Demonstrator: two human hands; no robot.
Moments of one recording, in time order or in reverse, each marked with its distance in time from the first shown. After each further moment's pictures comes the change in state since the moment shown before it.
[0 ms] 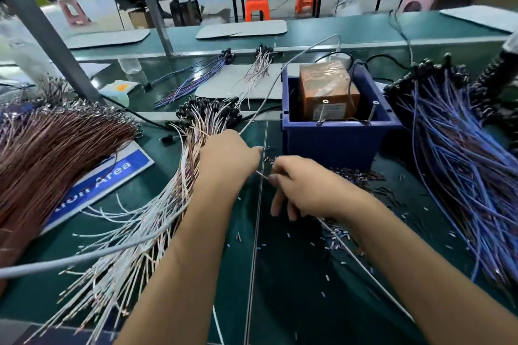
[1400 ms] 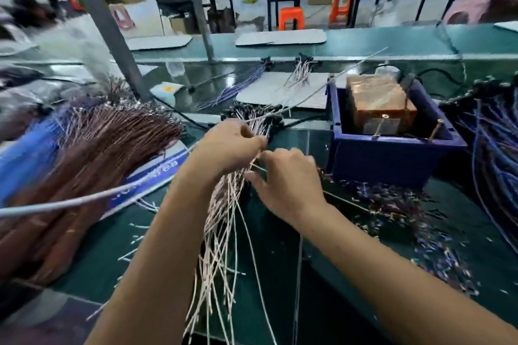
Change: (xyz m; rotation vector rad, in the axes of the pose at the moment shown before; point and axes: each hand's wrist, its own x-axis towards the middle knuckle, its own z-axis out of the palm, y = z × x) left_hand -0.005 -0.055 -0.076 -0.255 -0.070 0.107; right_hand 0.054 -0.058 0.069 -0.552 0.597 -0.280
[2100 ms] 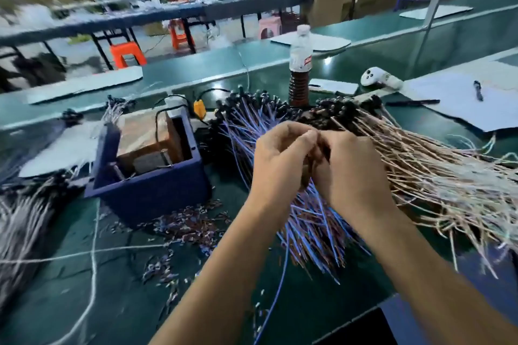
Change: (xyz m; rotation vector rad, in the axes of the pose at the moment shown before) left_hand -0.108 0.295 0.225 -1.096 -0.505 0.419; right_hand -0.179 0.245 -0.222 -0.054 0.397 0.663
